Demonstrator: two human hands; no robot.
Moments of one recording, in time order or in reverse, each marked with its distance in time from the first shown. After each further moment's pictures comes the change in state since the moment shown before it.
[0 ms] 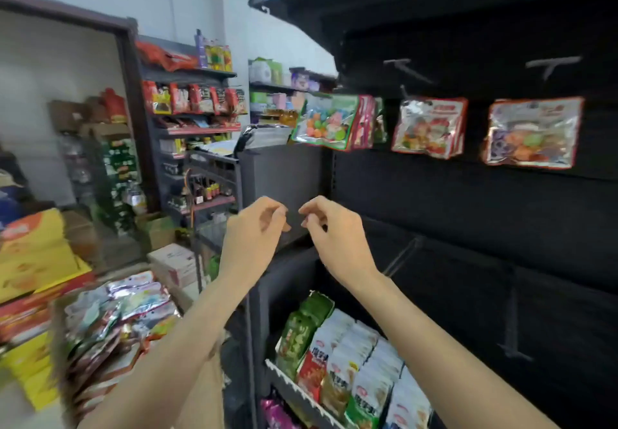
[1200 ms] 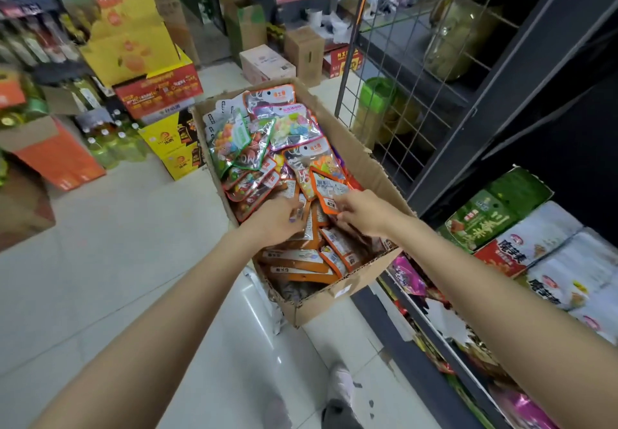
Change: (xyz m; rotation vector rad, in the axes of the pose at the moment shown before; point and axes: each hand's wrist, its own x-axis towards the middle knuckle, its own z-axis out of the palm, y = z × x) left_hand -0.108 -0.394 -0.145 0.515 -0.914 -0.687; right_hand -0.038 0.041 0.426 -0.271 -1.224 0.121
